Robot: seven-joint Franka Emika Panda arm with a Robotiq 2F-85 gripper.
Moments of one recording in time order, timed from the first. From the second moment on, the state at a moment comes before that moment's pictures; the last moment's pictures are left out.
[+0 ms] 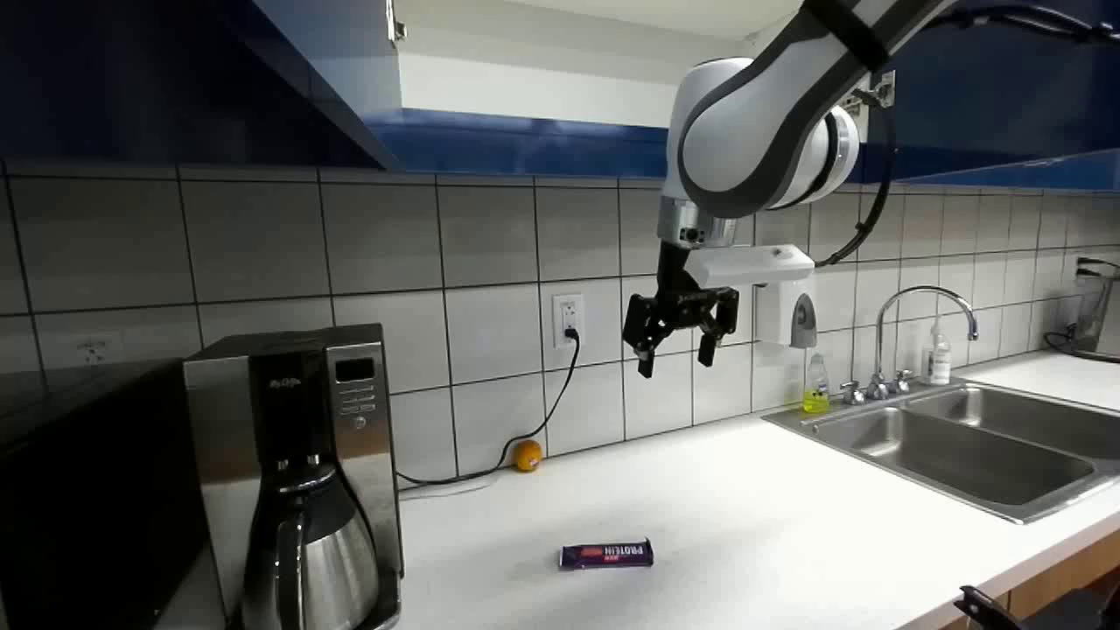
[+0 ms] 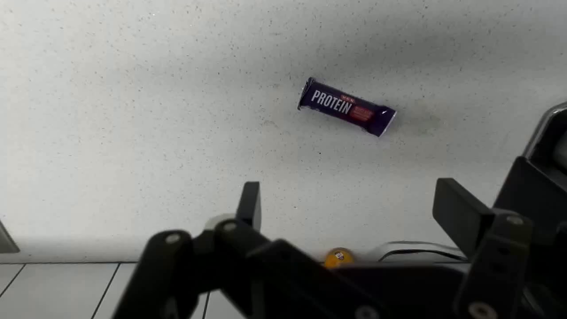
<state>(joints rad) 0.07 -0.44 0.24 -2.67 0.00 2.49 0.24</state>
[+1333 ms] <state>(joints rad) 0.09 -0.21 0.23 -2.67 -0.05 2.56 0.24</state>
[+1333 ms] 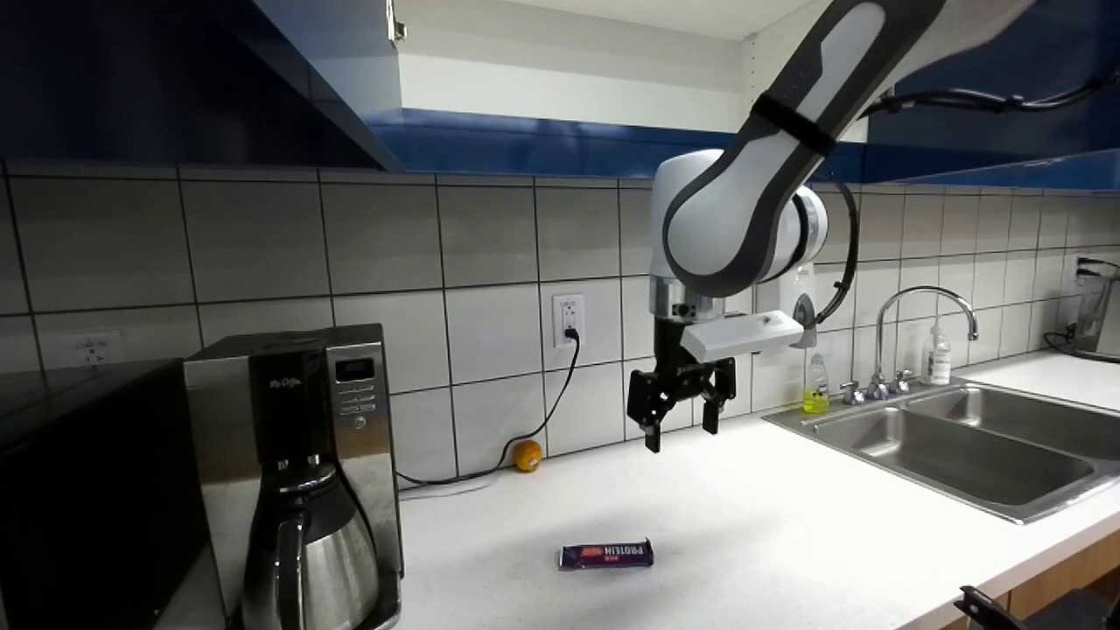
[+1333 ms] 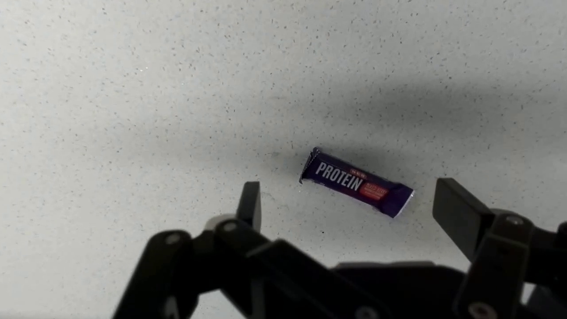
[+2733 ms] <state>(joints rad) 0.22 0.42 0.05 -2.34 -0.61 2.87 0.78</state>
